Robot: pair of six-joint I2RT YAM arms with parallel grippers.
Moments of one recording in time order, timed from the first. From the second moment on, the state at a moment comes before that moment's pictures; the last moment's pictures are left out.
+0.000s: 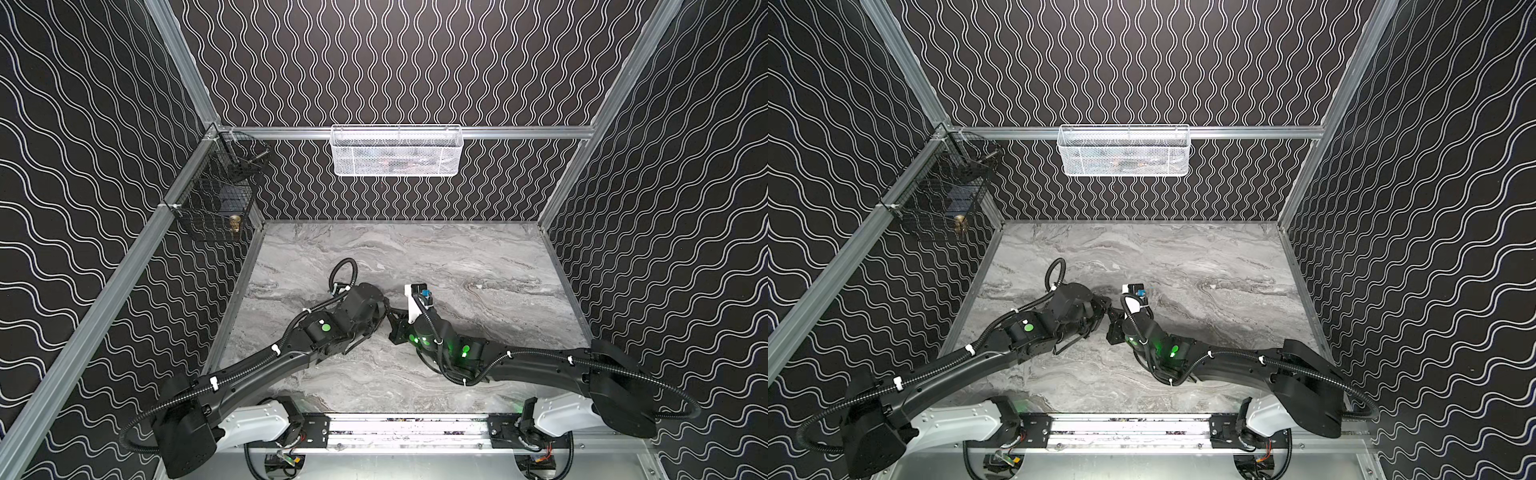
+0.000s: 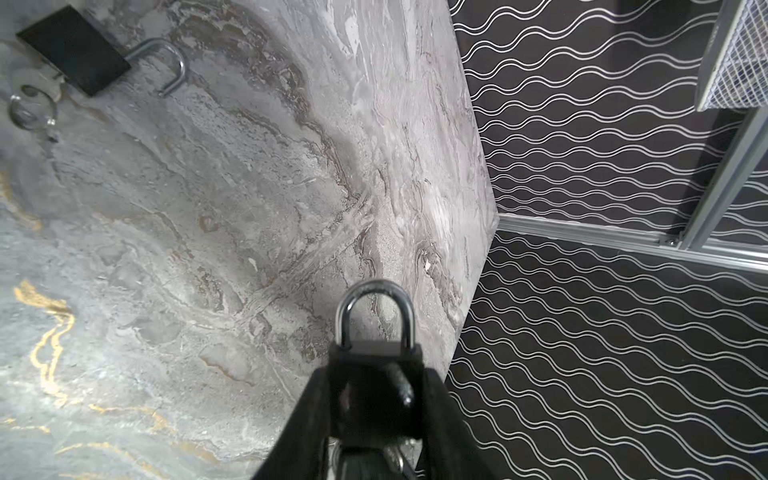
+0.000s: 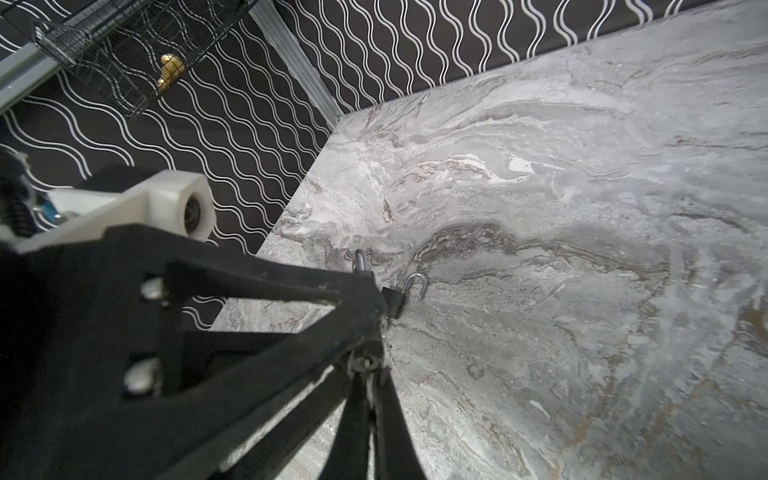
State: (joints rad) left arm -0.87 1.16 0.90 -0.41 -0.26 -1.61; right arm 1.12 1.42 0.77 0.33 0.34 0.70
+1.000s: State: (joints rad) left arm -0.83 1.15 0.92 -0.45 -0.20 -1.51; right arm 1.07 1.26 0.81 0.16 0.26 0.82
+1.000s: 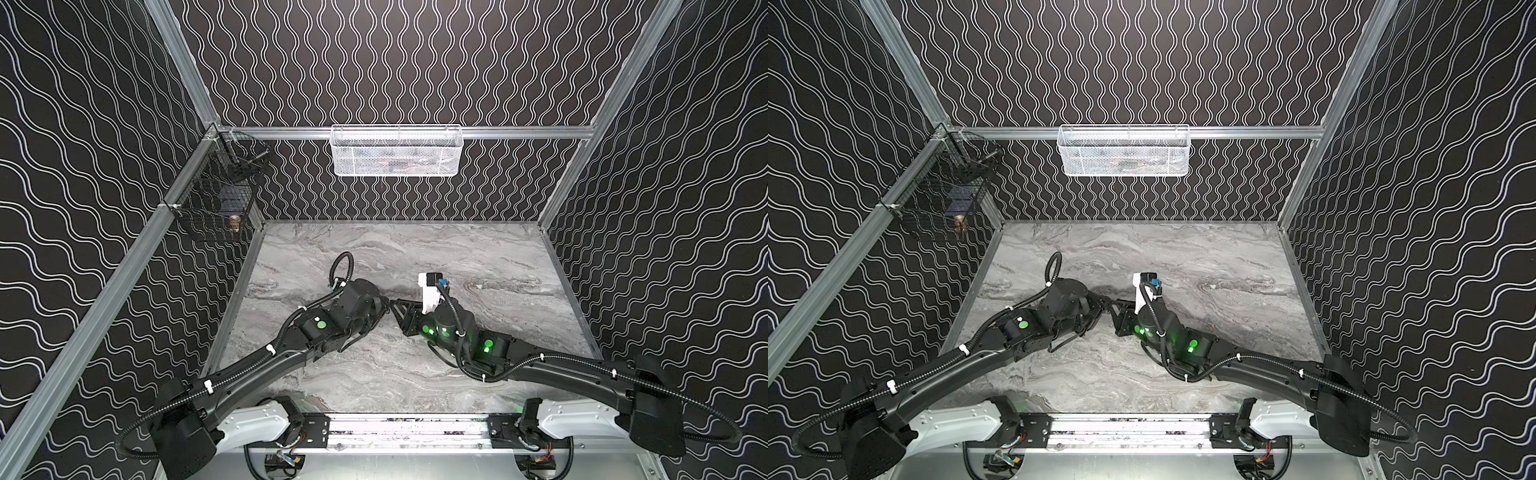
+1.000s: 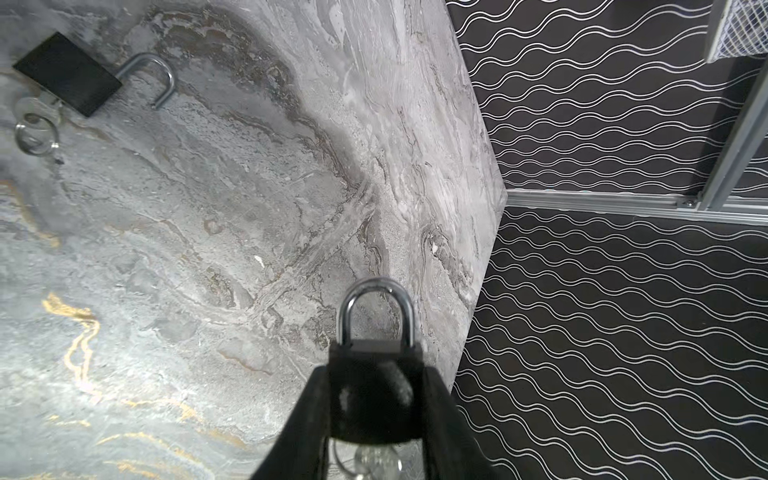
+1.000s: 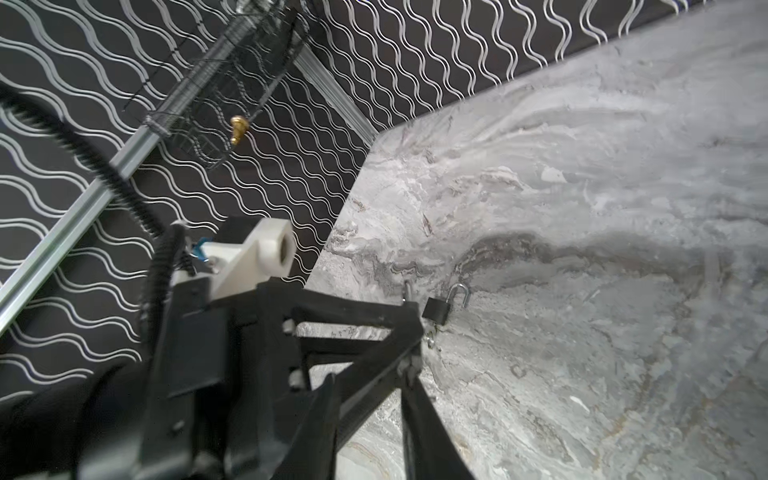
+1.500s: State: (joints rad) left arm -0.83 1.15 0.92 -0.46 -0.22 -1.51; right arm 1.06 1.35 0.85 0.11 0.19 0.89
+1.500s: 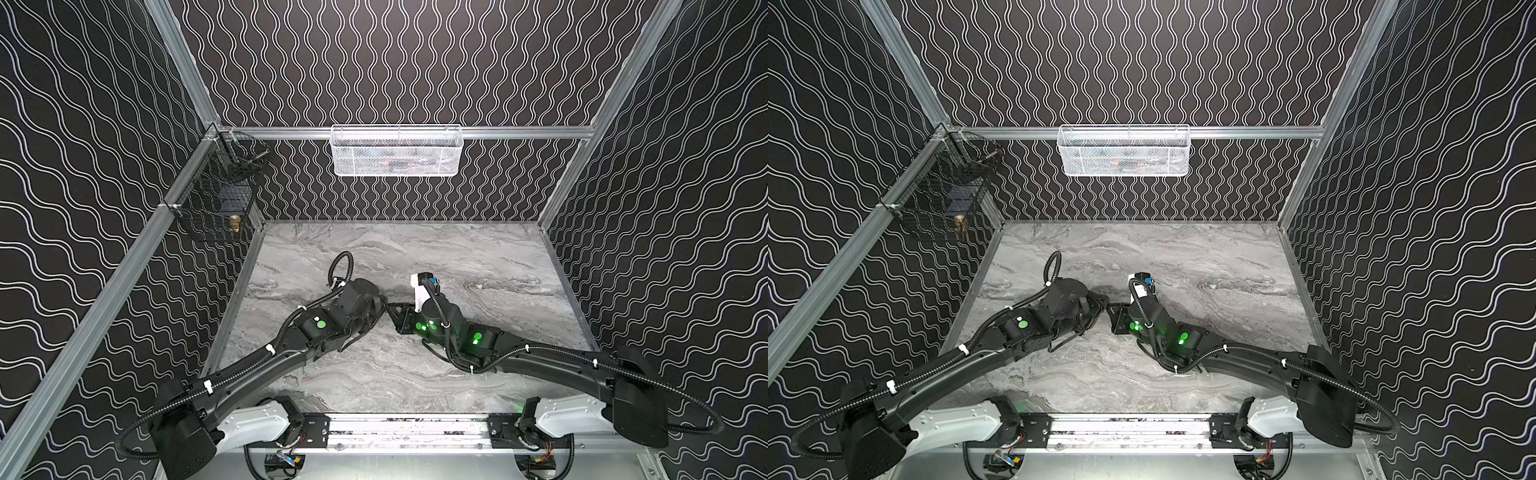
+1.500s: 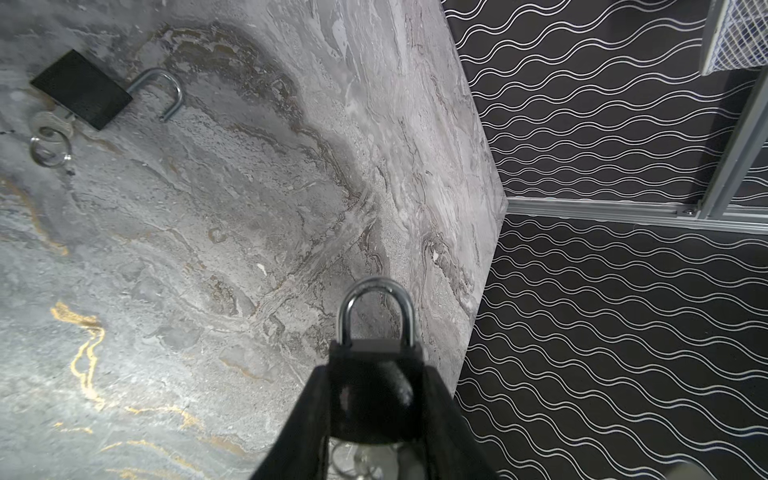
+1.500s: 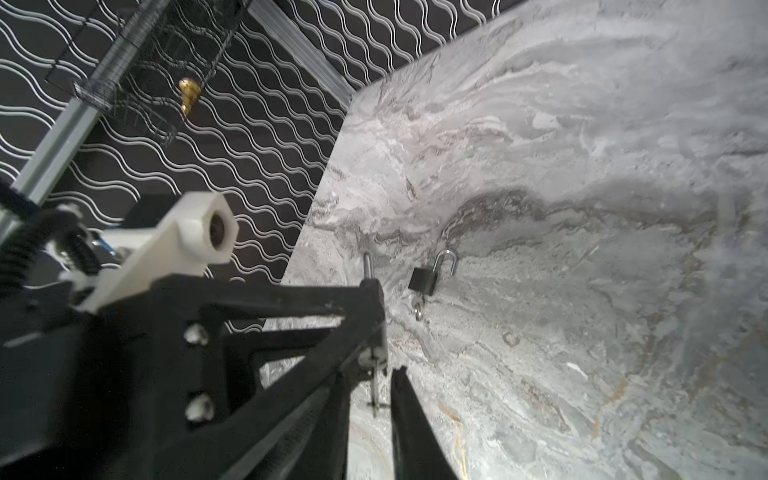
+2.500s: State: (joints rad) left arm -0.83 1.13 0.93 -0.46 -0.21 -1.49; right arm 1.04 1.38 0.84 0.17 0.12 0.93
